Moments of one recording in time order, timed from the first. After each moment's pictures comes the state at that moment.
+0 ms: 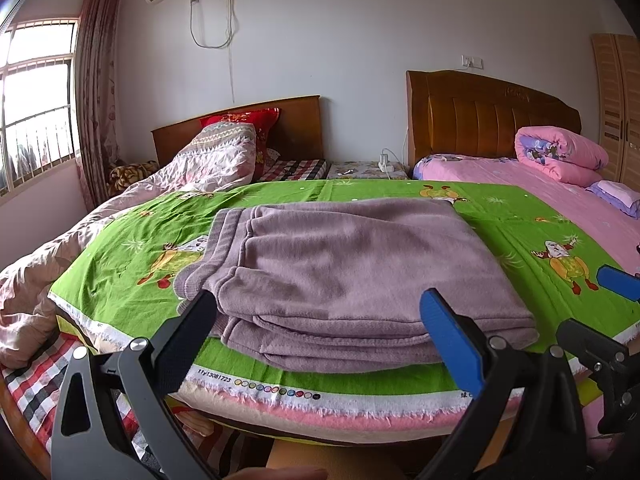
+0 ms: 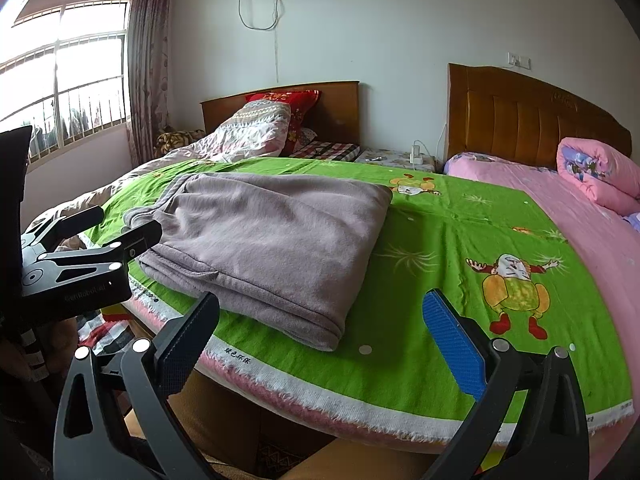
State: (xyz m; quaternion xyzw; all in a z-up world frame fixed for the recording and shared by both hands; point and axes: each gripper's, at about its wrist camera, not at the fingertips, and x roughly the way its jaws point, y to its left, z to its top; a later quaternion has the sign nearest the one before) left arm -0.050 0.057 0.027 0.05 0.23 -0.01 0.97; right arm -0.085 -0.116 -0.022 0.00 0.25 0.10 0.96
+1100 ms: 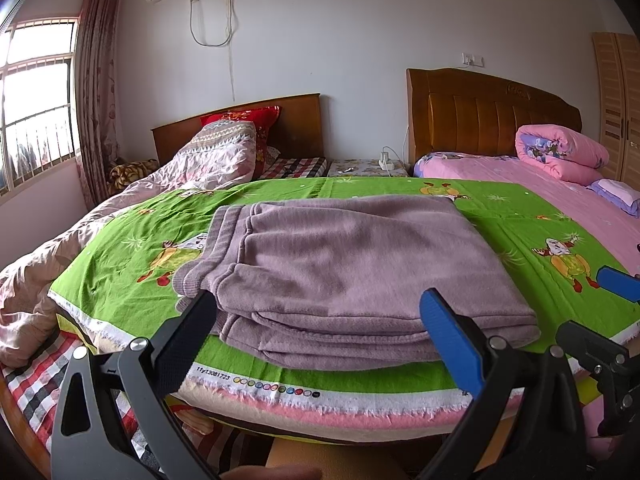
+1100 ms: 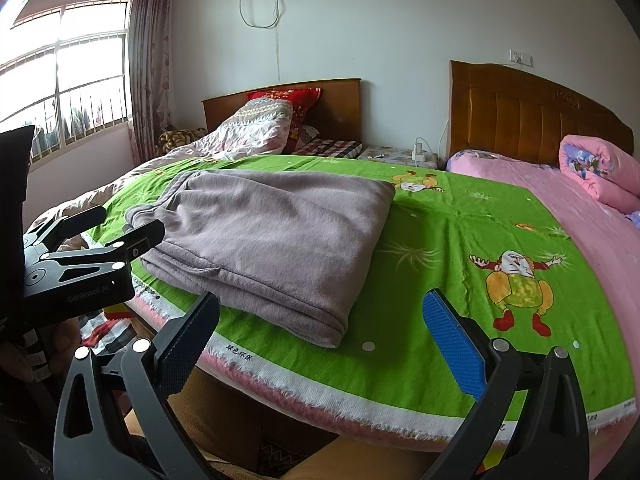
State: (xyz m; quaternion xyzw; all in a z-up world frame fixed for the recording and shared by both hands) left arm -0.049 0.058 0.025 0.05 0.23 -0.01 0.97; right arm -0.086 -0.113 -0.024 0.00 0.25 0.10 0.96
